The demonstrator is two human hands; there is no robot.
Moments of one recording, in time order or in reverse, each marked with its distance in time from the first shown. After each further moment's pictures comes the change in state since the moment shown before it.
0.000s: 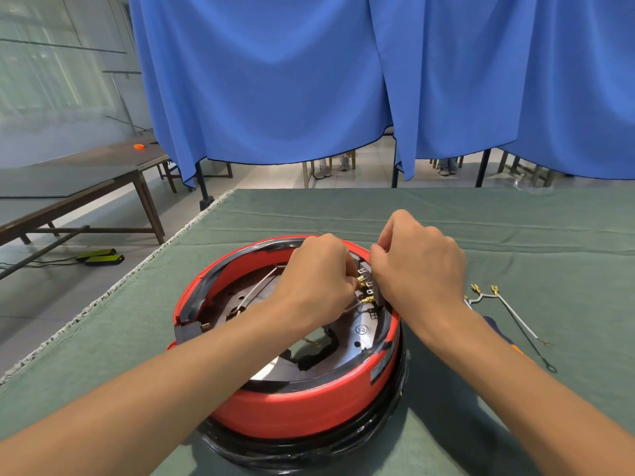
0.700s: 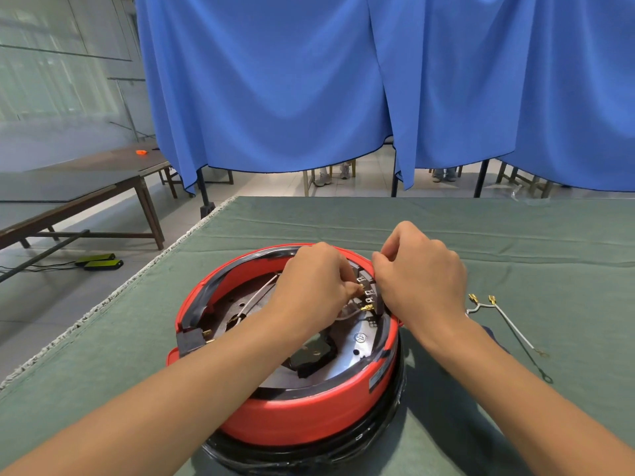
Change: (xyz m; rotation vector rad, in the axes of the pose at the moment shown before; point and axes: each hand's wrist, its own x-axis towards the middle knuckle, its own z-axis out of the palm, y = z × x) left_hand 0.000 -0.002 -0.002 -0.051 -0.018 -0.013; right_hand 0.000 0.006 0.001 0.083 0.009 0.077
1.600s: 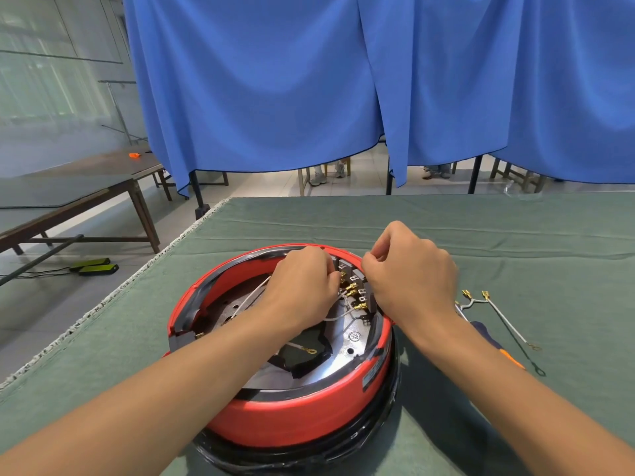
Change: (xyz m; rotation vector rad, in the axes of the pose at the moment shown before) left_hand 0.008 -0.011 0.006 0.126 0.022 -0.049; right_hand -0.001 0.001 0.003 0.010 0.029 -0.039
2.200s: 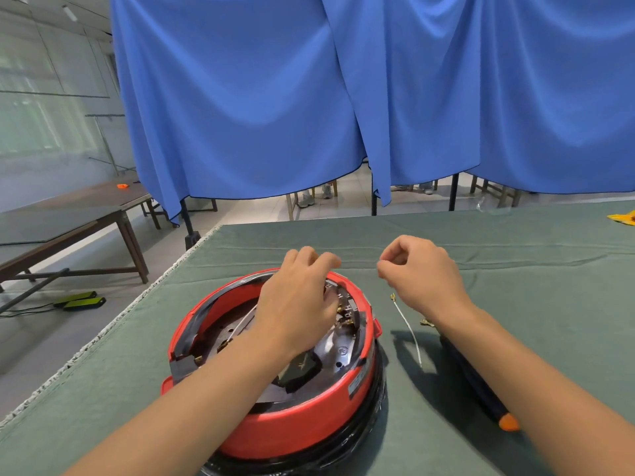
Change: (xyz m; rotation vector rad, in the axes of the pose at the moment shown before) left_hand -0.009 0.009 -0.005 0.142 0.160 0.238; right_hand 0.022 0.033 -0.024 0.196 -0.181 0.157
